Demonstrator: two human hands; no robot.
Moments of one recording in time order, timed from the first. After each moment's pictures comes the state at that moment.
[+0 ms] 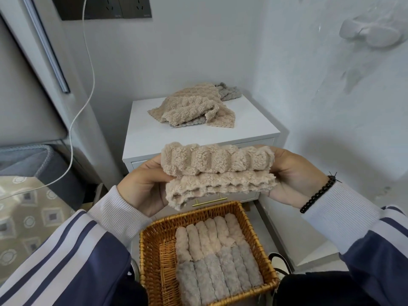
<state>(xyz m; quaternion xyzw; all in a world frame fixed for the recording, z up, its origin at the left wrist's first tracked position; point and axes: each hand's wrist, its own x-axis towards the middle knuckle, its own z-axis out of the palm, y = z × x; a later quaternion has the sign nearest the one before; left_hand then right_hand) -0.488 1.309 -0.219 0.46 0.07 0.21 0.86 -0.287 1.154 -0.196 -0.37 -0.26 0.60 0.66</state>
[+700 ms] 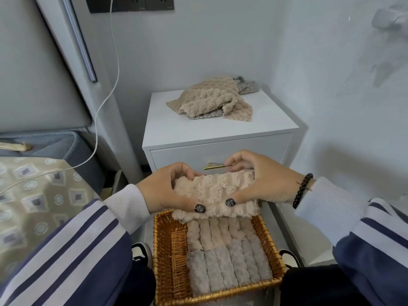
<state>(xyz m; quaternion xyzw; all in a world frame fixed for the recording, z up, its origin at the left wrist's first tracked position) -0.518 1.312 -0.236 0.72 0.25 0.09 0.64 -0.314 1.177 -0.210 -0.71 -0.55 0.34 0.29</state>
